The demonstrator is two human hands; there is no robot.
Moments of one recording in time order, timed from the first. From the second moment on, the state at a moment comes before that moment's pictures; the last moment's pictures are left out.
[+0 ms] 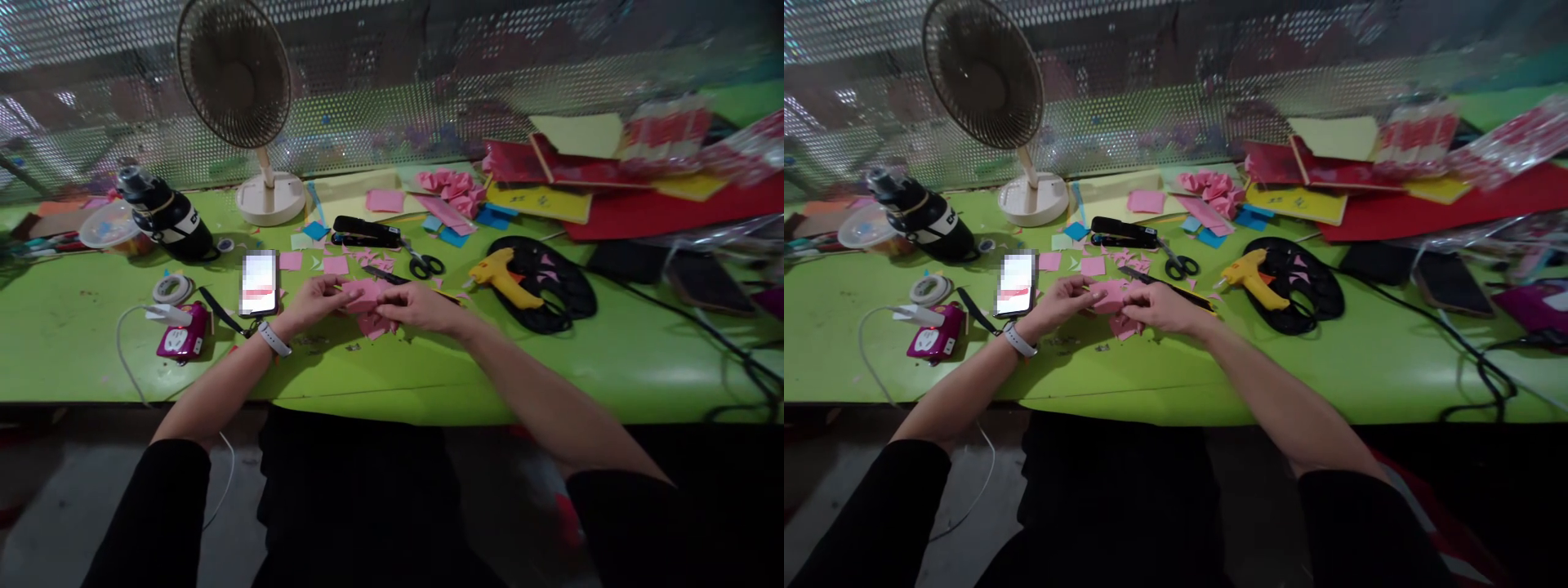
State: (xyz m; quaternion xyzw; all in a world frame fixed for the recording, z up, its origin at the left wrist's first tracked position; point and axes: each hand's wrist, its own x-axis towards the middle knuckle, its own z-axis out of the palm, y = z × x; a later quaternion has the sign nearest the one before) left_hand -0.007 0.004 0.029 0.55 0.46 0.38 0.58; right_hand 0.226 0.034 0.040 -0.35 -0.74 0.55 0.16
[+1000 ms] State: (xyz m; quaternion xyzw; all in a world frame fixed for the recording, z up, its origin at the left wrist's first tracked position) left_hand -0.022 0.019 0.023 0.48 0.53 0.50 0.49; right_hand 0.278 0.065 0.052 -0.48 -0.85 0.14 0.20
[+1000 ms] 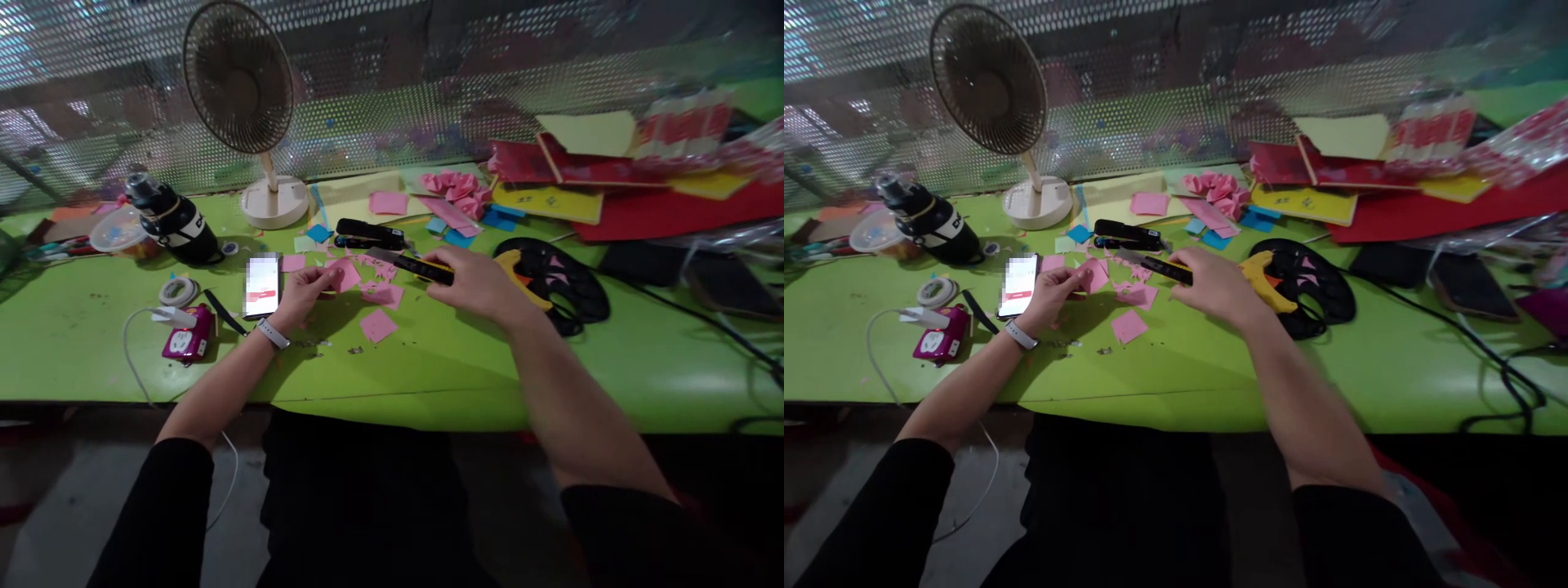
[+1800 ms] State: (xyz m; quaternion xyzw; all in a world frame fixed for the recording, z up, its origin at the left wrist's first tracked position) left_hand -0.023 0.021 0.018 0.51 0.53 0.49 0.47; right_hand 0.278 0.062 0.062 -0.47 -0.85 0.18 0.13
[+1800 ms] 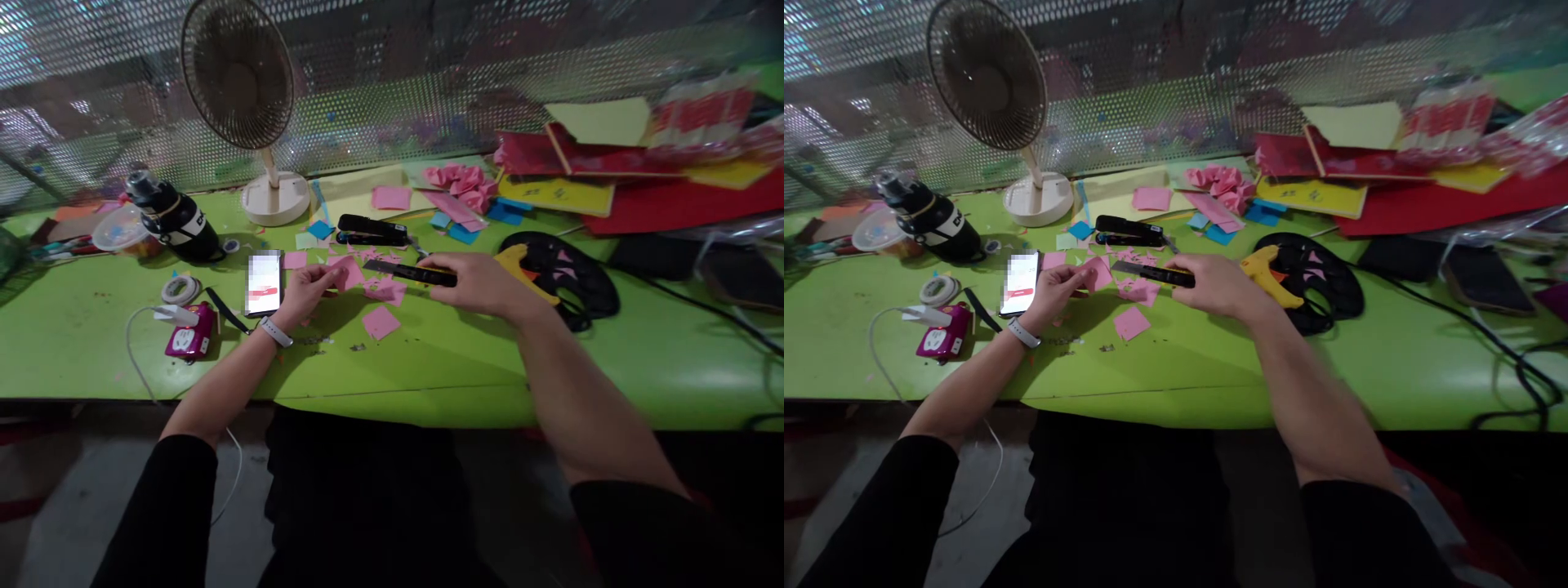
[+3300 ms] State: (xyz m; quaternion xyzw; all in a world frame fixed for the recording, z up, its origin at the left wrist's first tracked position) left_hand -0.020 0.021 0.012 0.49 0.48 0.51 0.52; right_hand 0.275 0.063 0.060 -0.42 -0.88 0.19 0.09
